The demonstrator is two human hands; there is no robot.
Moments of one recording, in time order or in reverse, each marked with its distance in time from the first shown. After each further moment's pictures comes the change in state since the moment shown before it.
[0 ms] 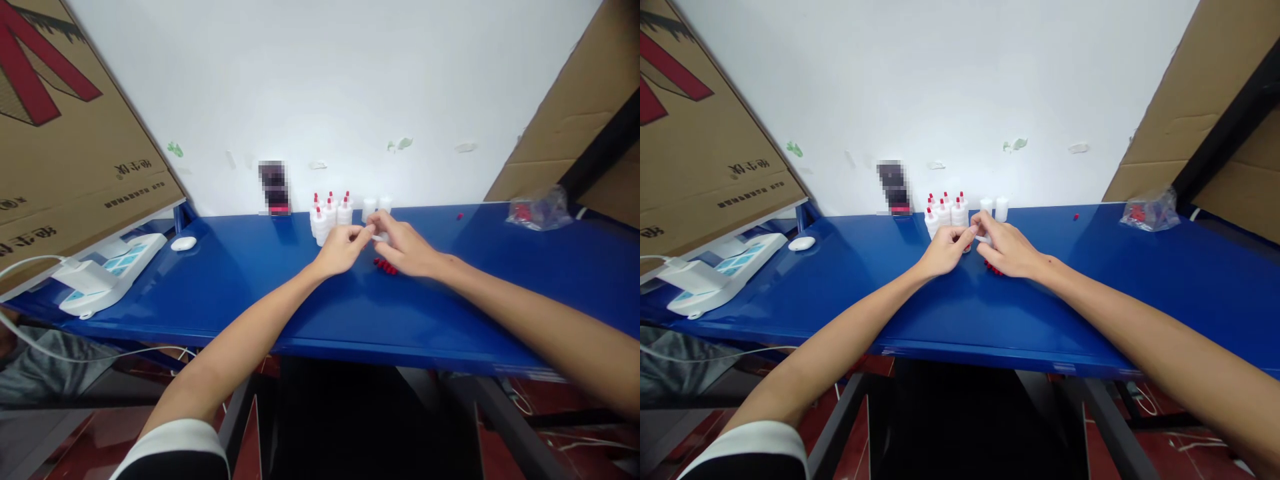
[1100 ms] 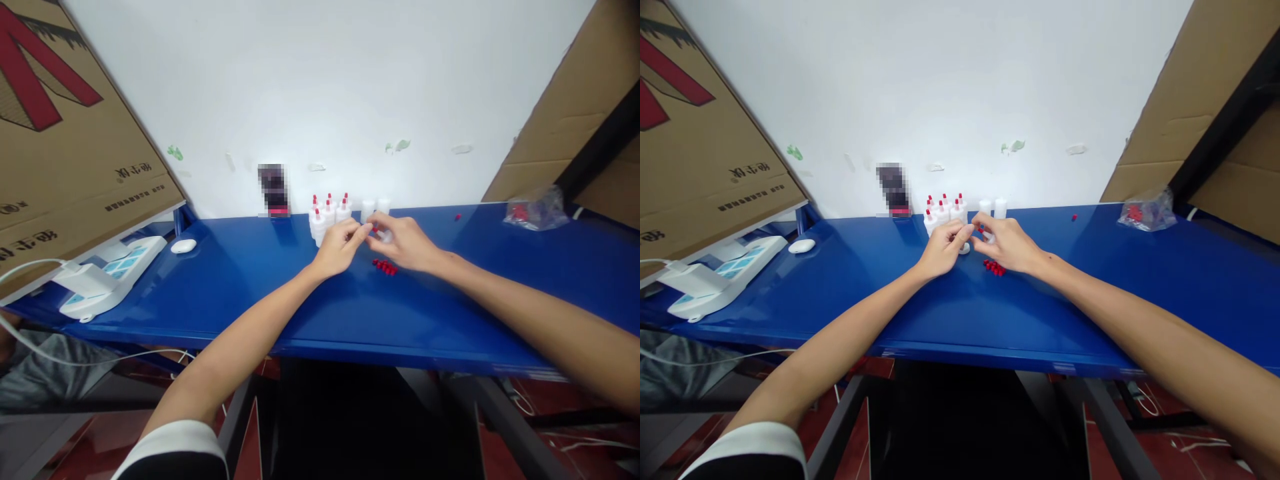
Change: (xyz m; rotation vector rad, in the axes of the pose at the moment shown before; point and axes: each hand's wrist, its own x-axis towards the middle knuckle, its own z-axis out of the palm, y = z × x) left_hand 0.002 -0.005 -0.002 0.112 0.120 0.210; right_hand 0.006 0.001 -0.003 -0.030 0.061 0.073
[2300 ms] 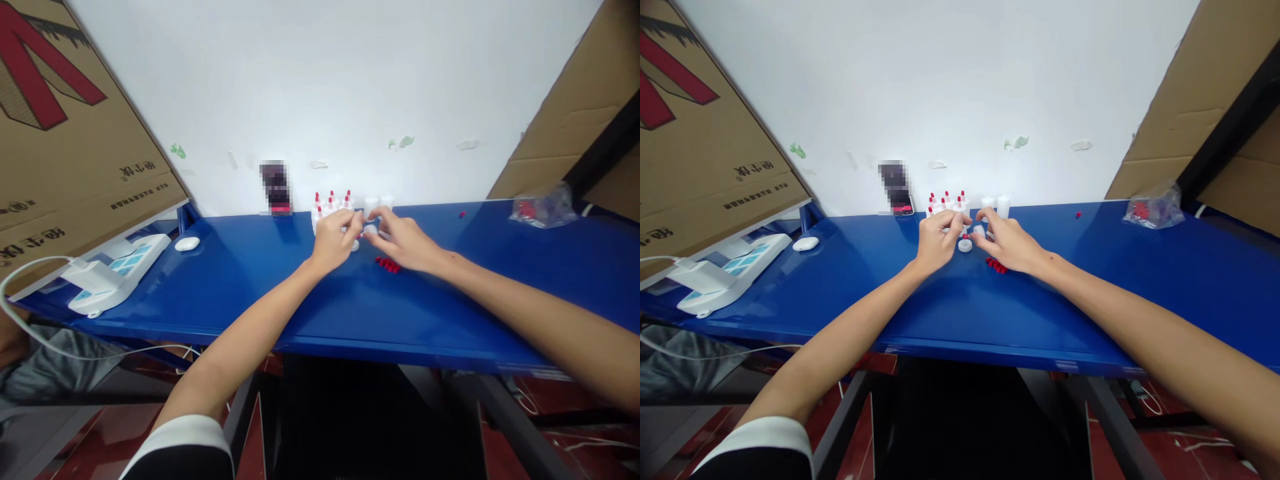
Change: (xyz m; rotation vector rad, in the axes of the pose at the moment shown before) left_hand 0.002 -0.001 -0.006 0.221 0.265 0.221; right_hand -0.002 0.003 0.006 0.036 -0.023 0.075
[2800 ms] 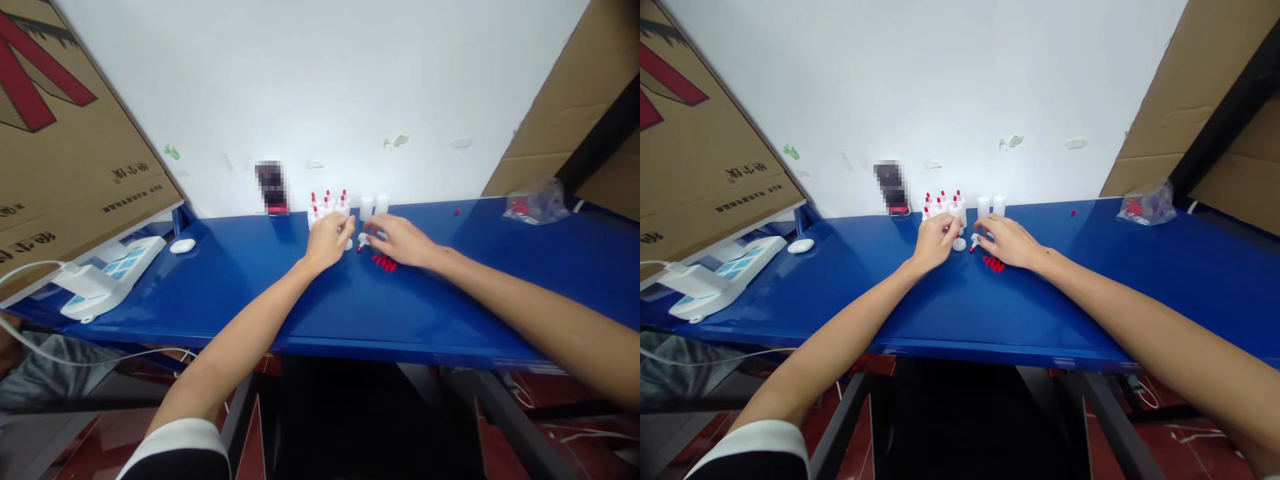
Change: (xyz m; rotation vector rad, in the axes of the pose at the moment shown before) left_hand -0.003 -0.020 0.001 0.171 -0.154 -0.159; right_hand 0.005 0.028 0.006 -0.169 -0.075 -0.088
